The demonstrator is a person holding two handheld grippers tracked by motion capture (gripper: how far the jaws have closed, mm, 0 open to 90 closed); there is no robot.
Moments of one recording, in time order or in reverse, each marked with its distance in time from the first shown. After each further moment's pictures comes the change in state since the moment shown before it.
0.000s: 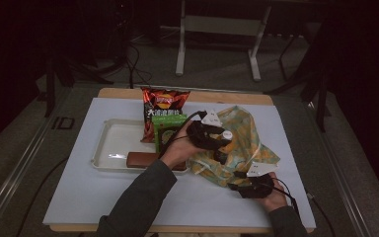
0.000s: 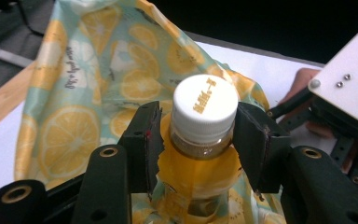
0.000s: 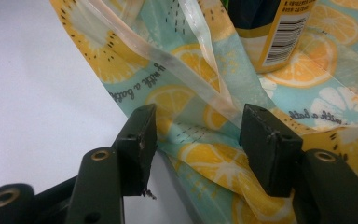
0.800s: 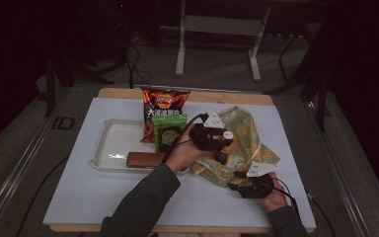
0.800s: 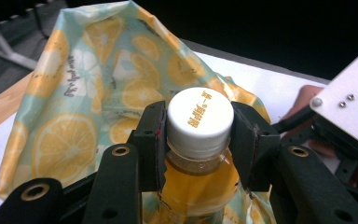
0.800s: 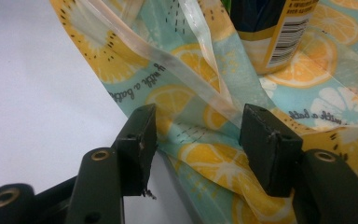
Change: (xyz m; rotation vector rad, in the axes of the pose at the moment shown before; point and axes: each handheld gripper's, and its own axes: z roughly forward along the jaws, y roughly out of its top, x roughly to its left) left arm -0.016 0.002 0.006 -0.043 0.093 -0.068; right arm 0.000 0.000 0.000 0.001 -0.001 -0.002
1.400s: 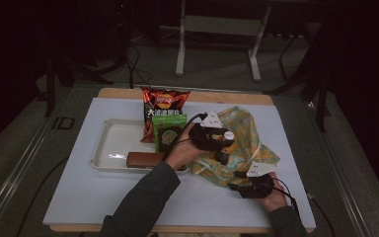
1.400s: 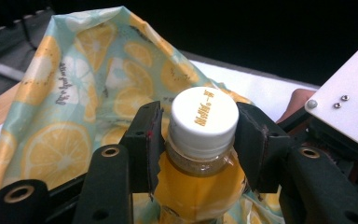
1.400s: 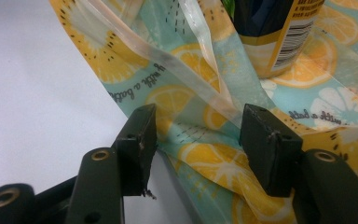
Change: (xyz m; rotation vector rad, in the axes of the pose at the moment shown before) left arm 0.013 -0.007 0.005 -0.052 -0.100 0.025; right arm 0.000 0.000 0.000 0.001 0.000 0.002
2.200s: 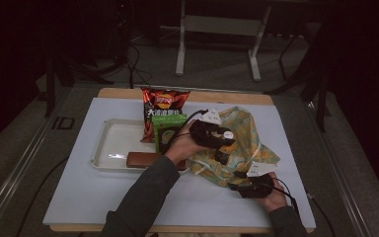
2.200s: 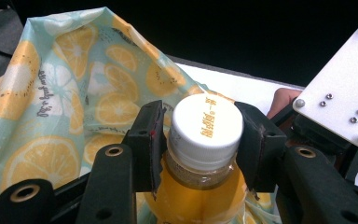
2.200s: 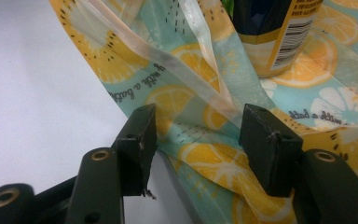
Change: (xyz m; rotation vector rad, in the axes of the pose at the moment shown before) left arm 0.012 0.003 0.005 0.002 -0.096 0.006; right arm 0.000 0.000 0.000 -0.002 0.003 0.003
